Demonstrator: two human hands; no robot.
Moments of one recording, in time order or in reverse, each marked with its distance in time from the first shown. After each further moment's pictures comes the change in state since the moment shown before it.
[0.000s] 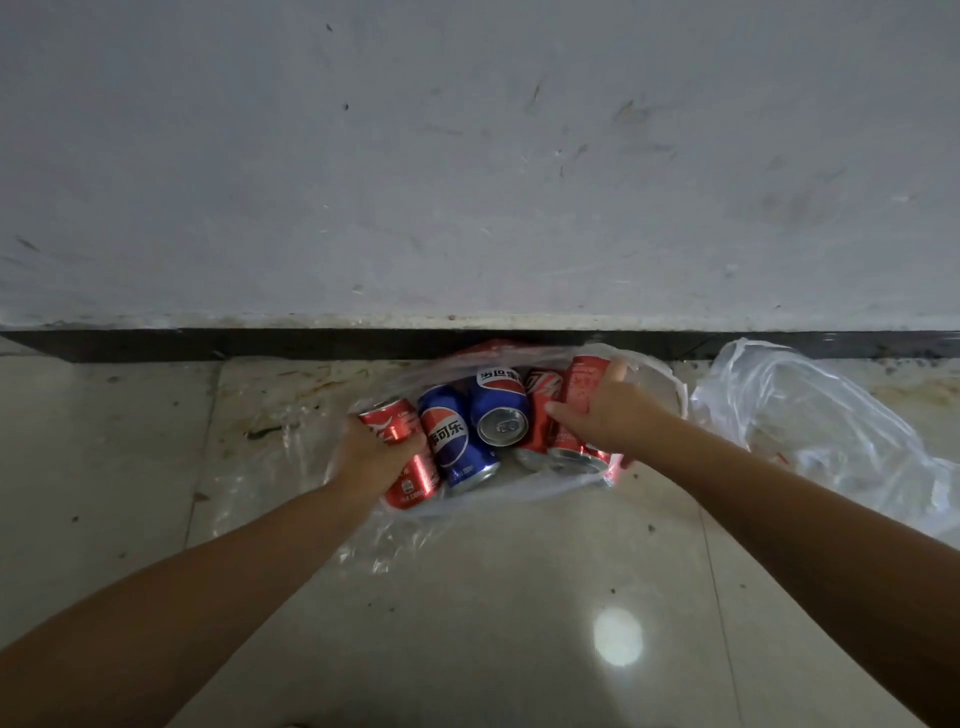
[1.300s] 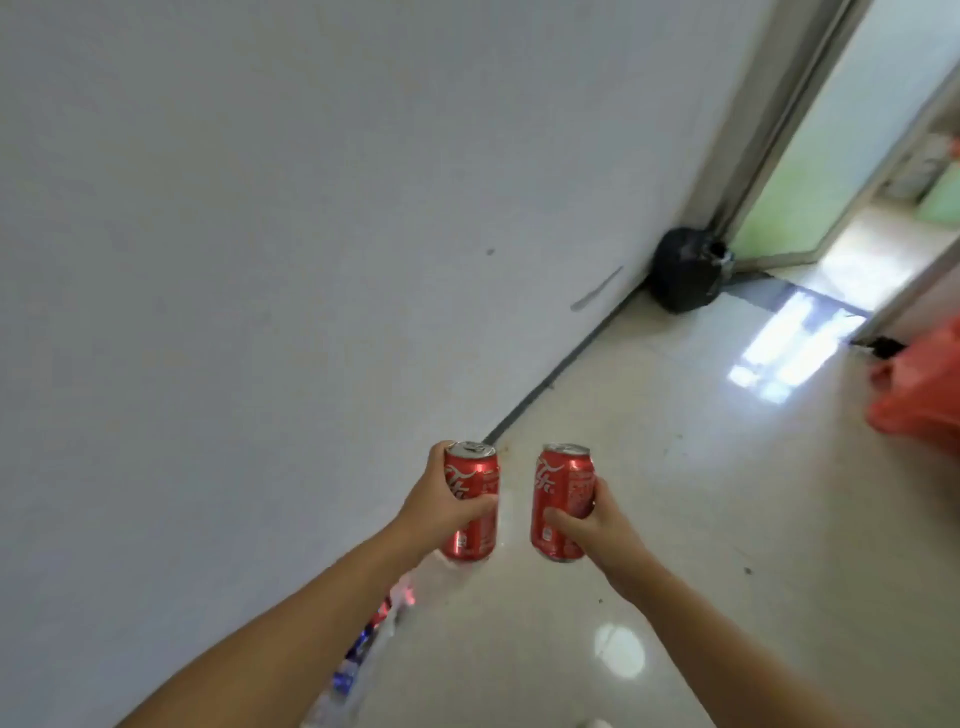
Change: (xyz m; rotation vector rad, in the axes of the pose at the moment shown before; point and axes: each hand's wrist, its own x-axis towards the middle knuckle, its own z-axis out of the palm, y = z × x) left_hand -0.688 0.406 -0.057 0.515 -0.878 0.783; right_hand -0.641 0.117 -0.387 1.512 0.563 0.202
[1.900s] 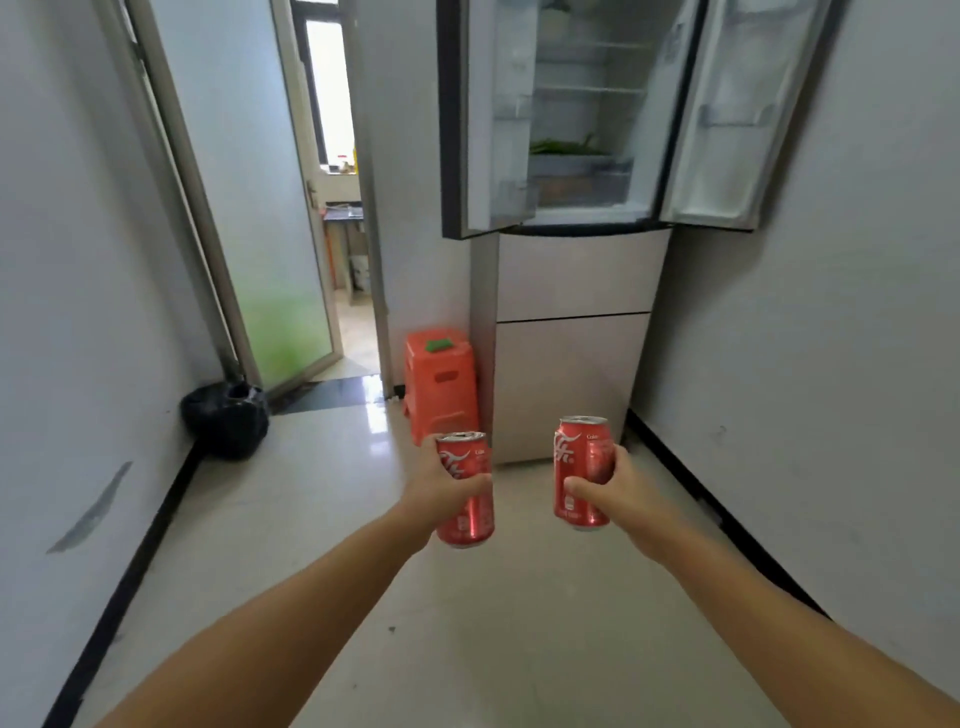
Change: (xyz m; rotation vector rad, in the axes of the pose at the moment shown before) left_hand -0.198 0.270 0.579 0.177 -0.760 0.442; right_hand -0.414 0.073 -0.539 0.210 0.974 -0.144
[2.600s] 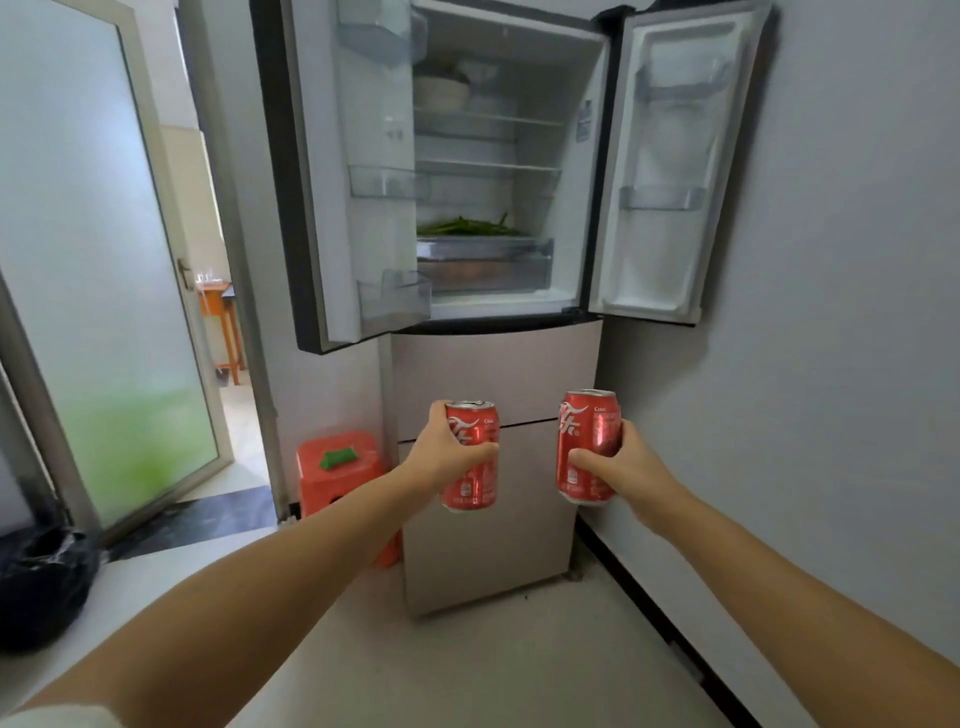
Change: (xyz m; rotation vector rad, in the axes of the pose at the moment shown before) left_hand 0.405 0.189 0.164 0.084 -0.111 0.266; right_hand 0.366 -0.096 -0.214 0.000 0.224 -0.121
